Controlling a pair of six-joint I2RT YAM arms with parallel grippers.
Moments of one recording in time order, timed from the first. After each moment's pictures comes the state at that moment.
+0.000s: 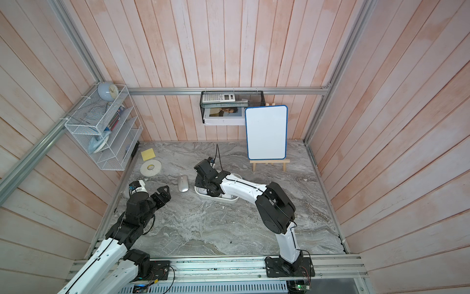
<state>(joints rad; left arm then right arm) -0.30 0.66 0.46 -0.27 -0.25 -0.72 0.91 1.99 1.54 -0.36 0.11 0.91</state>
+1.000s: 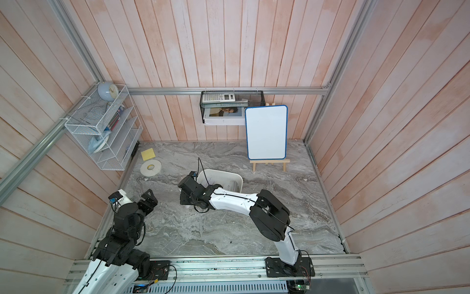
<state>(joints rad) -0.30 0.39 0.44 -0.46 -0.51 -0.74 1.10 2.01 1.51 -0.30 0.07 0.93</state>
